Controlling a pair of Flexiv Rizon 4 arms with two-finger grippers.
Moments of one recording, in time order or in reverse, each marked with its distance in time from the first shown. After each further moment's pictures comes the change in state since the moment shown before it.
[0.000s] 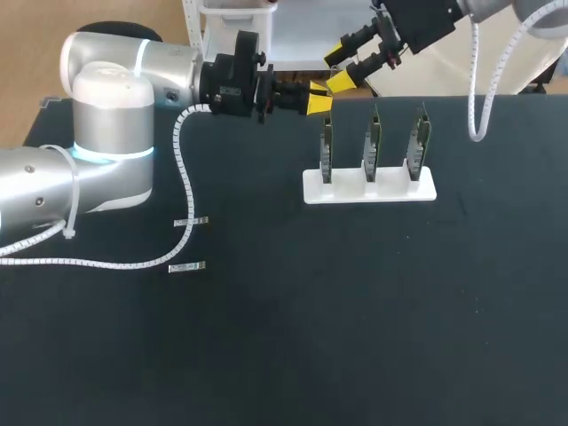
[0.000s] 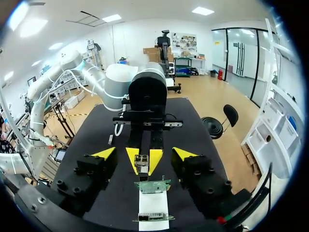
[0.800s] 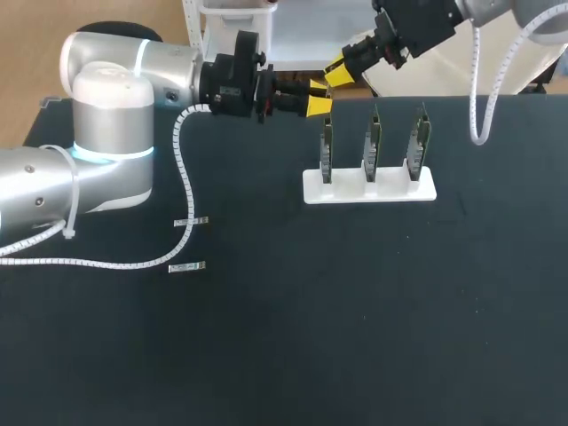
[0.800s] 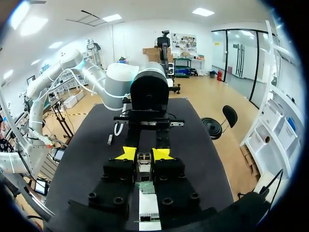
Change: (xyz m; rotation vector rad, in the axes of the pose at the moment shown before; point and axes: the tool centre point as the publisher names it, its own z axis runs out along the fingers) left arm 0.000 0.000 0.000 0.000 0.000 0.000; right arm 0.001 0.003 0.002 0.012 -0.002 -0.011
